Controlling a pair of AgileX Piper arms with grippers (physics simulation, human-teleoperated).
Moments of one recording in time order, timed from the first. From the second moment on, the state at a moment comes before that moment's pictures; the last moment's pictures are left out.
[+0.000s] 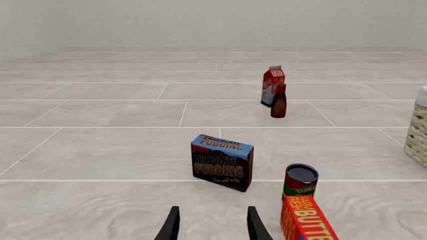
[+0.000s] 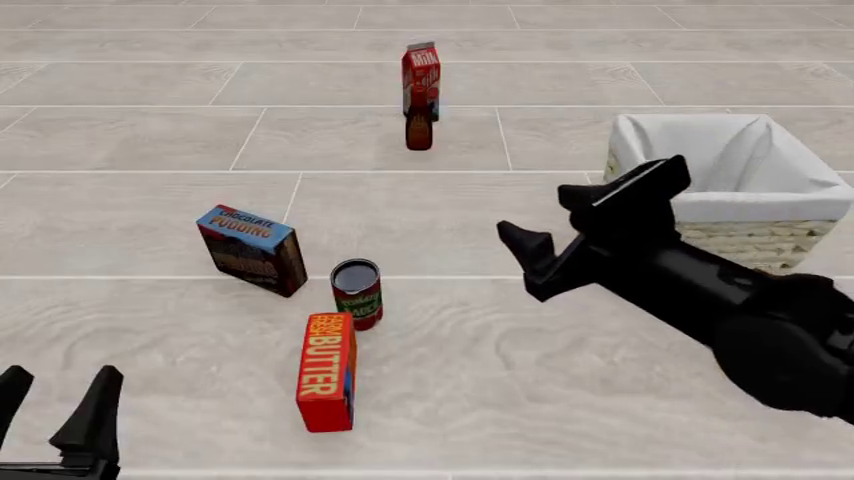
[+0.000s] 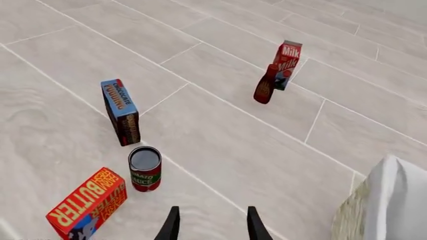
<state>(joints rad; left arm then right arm) 0.00 0.00 0.00 0.00 0.00 0.54 1.16 -0.74 -0.08 -0.17</state>
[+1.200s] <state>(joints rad) 0.00 0.00 0.00 0.00 0.00 0.62 1.56 -1.05 0.00 -0.19</state>
